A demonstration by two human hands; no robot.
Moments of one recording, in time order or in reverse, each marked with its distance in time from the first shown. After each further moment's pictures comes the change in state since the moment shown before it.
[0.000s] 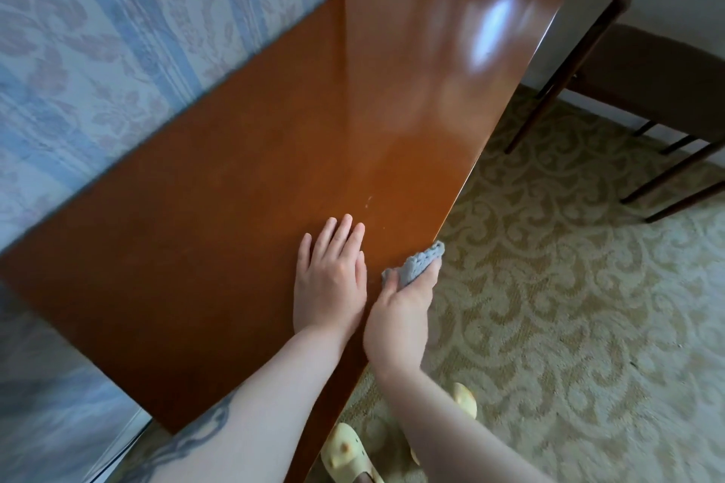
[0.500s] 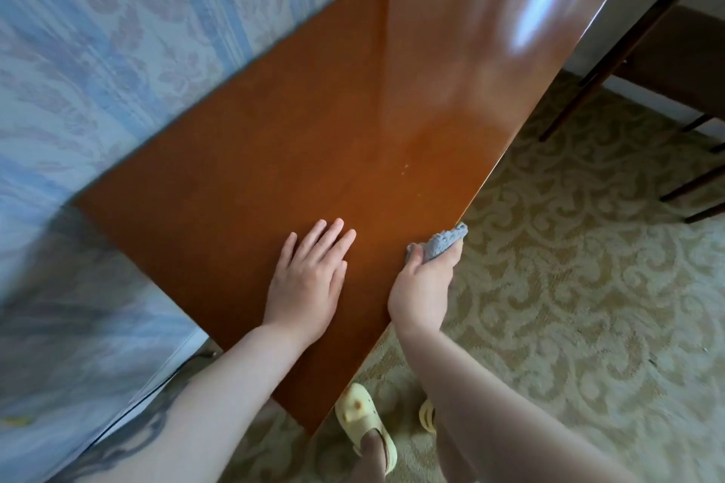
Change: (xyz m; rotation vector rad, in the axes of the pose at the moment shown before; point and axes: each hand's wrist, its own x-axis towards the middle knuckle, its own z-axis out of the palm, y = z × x) left_hand -0.069 -0.063 -0.037 0.024 -0.137 0.071; right_hand -0.020 0.006 0.000 0.017 -0.033 0.054
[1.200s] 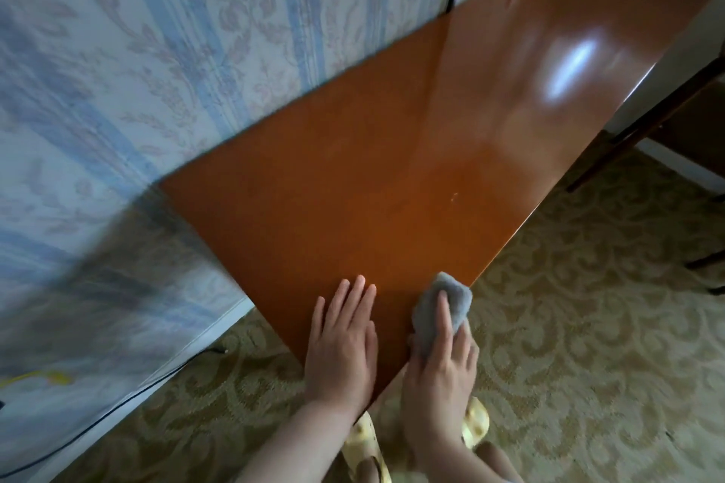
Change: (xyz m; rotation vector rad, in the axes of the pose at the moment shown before) left_hand -0.082 0.027 0.014 -0.118 0.152 -0.268; right_hand -0.071 0.081 -0.010 -0.377 0.045 -0.732
